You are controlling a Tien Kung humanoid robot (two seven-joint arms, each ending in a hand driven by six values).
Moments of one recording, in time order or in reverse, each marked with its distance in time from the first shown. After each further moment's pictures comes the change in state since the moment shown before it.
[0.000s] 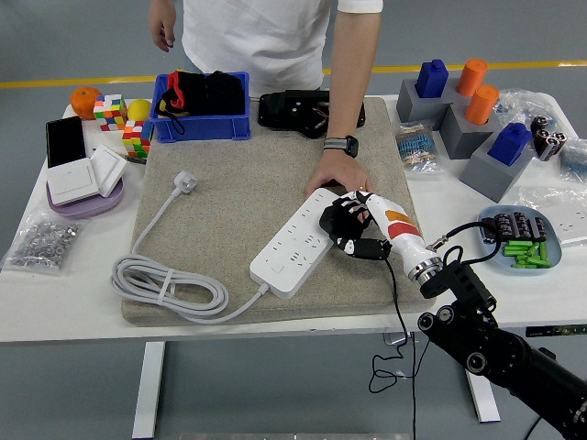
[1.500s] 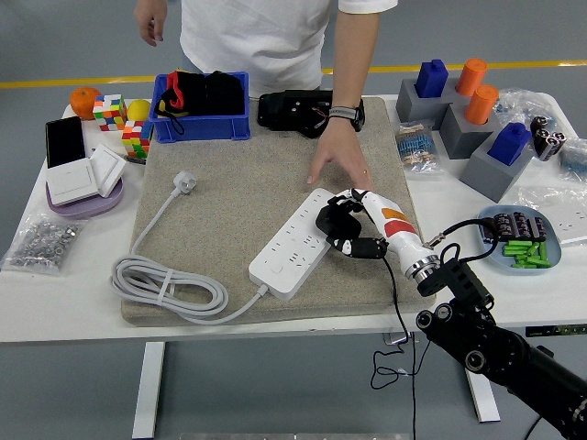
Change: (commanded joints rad) left arm 0.001 -0.002 -0.001 0.000 0.002 -0.001 0.001; right arm 0.006 0.003 -0.008 0.008 0.014 0.009 0.025
